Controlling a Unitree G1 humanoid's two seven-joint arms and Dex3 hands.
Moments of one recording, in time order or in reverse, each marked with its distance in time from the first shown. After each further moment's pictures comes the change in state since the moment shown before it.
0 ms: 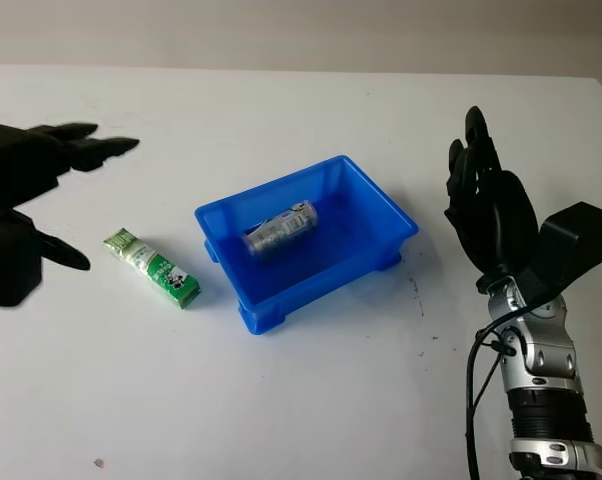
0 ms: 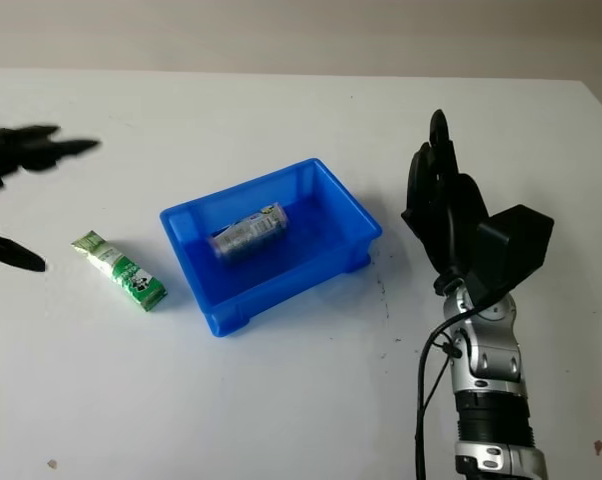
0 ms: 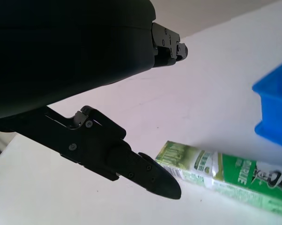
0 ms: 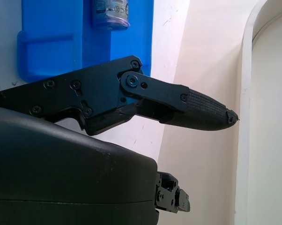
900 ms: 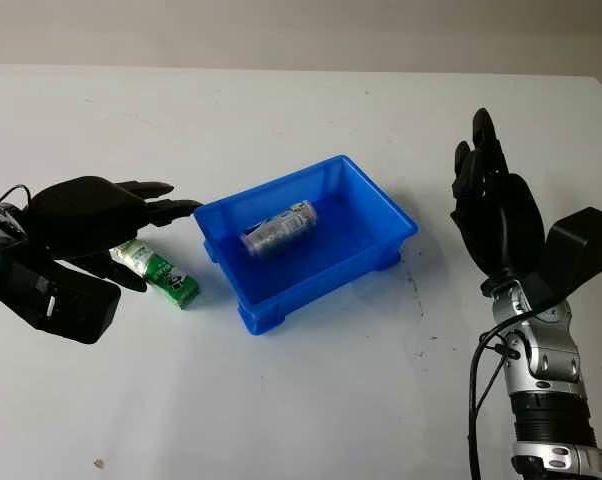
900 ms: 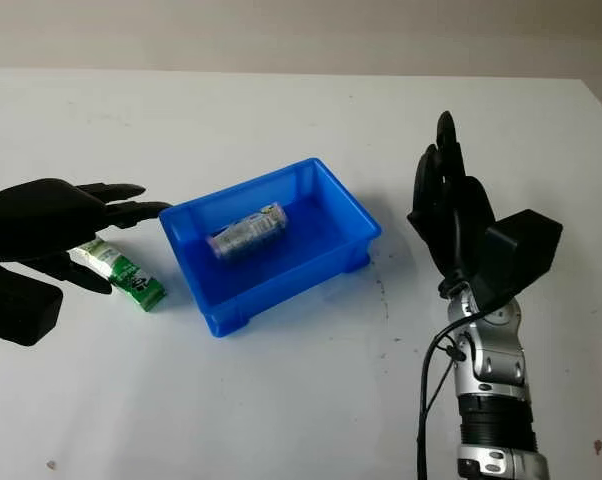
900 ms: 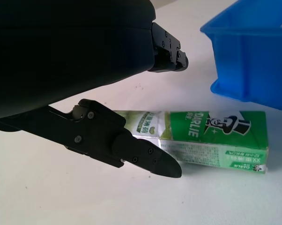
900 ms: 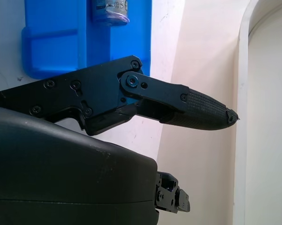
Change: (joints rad) left arm -0.117 -0.211 -0.225 0.271 0.180 -0.175 0.185; right arm 0.026 0.000 -0.023 -0.014 0.021 -0.008 0.011
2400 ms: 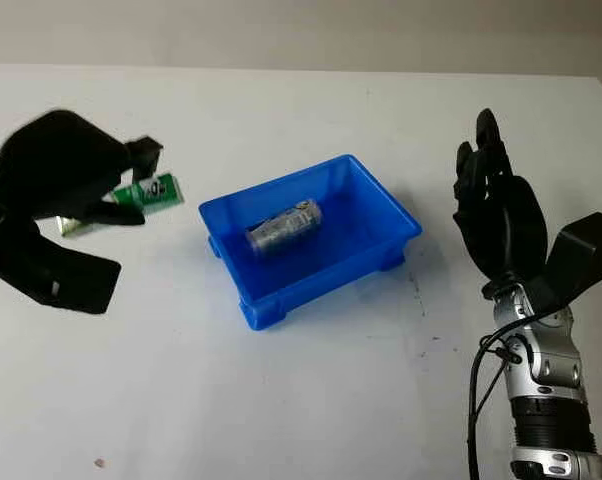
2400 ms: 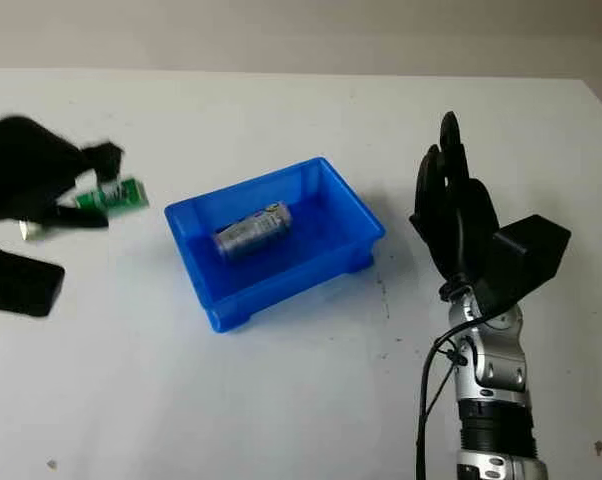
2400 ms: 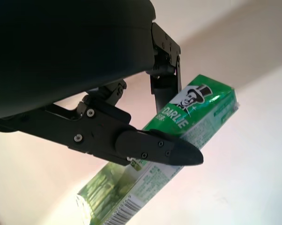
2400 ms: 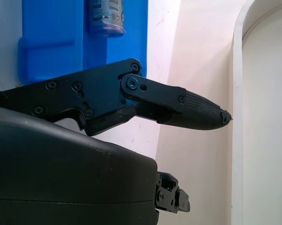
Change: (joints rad) left arm -0.098 0.086 0.079 -0.147 0.330 0.198 0.377; right arm 0.013 0.014 -0.004 -0.020 0.015 0.001 0.011
